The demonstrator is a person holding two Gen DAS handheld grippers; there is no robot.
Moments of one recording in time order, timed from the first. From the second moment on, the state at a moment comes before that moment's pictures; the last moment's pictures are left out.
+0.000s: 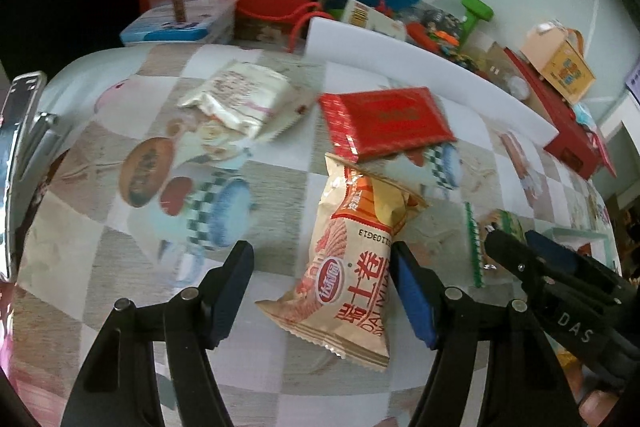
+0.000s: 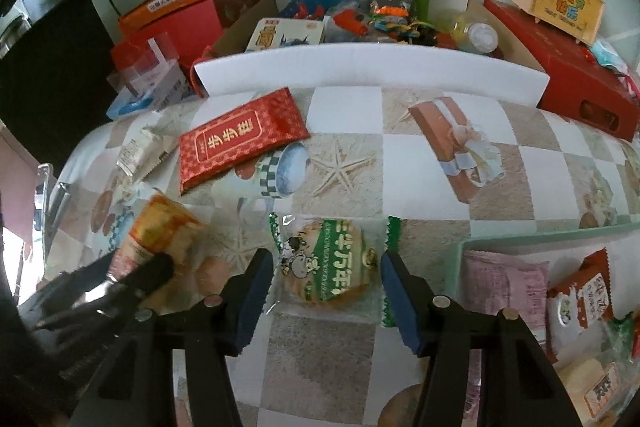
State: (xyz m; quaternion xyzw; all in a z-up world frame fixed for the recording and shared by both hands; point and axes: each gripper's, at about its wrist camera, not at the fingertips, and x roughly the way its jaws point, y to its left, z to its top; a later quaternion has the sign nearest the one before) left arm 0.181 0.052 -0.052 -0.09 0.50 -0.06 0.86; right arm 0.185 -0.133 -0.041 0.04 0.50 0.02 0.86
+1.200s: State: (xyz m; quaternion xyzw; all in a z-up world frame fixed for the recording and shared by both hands) left arm 0.181 0.048 -0.054 -0.08 0.50 -0.06 0.86; right arm 0.199 -0.118 -0.054 -0.03 0.50 -0.02 0.87
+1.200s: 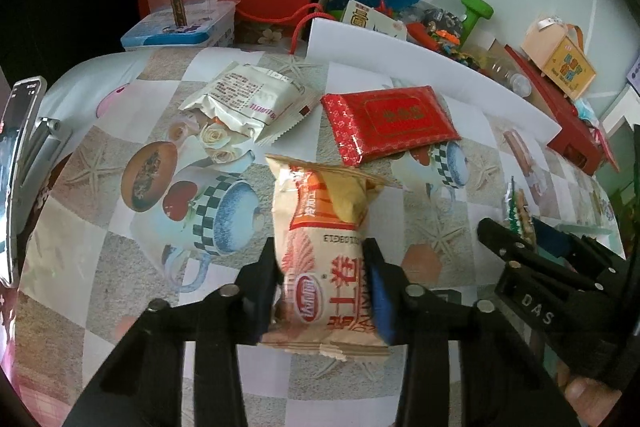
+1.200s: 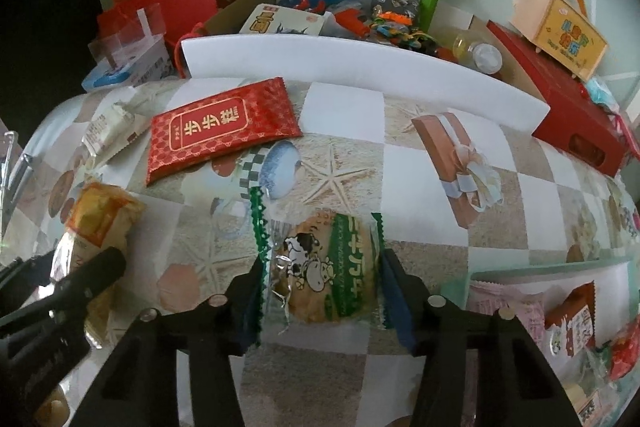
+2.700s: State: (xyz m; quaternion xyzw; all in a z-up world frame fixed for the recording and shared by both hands) left arm 0.103 -0.020 0.054 -0.03 0.43 -0.12 0.89; right arm 0.047 -0.201 0.052 0.11 0.40 -0.06 0.91
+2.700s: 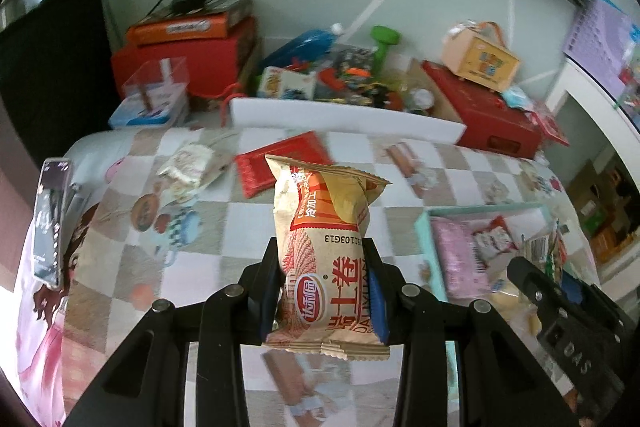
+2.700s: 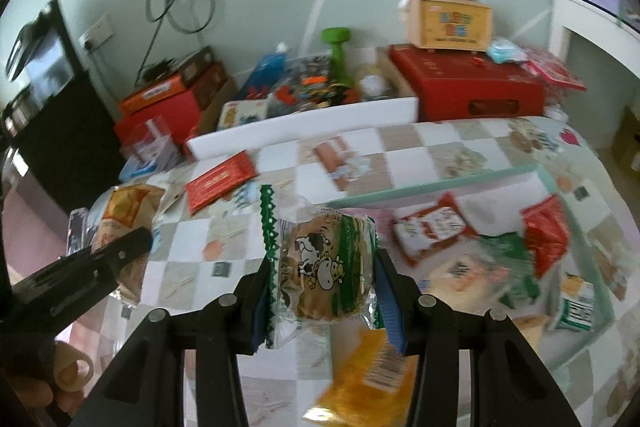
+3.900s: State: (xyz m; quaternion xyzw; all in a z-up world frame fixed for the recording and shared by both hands) left arm 0.057 -0.192 0.036 0.09 0.44 -0.26 0.86; right arm -0.026 -0.372 0.055 0.24 0.36 -0.24 0.87
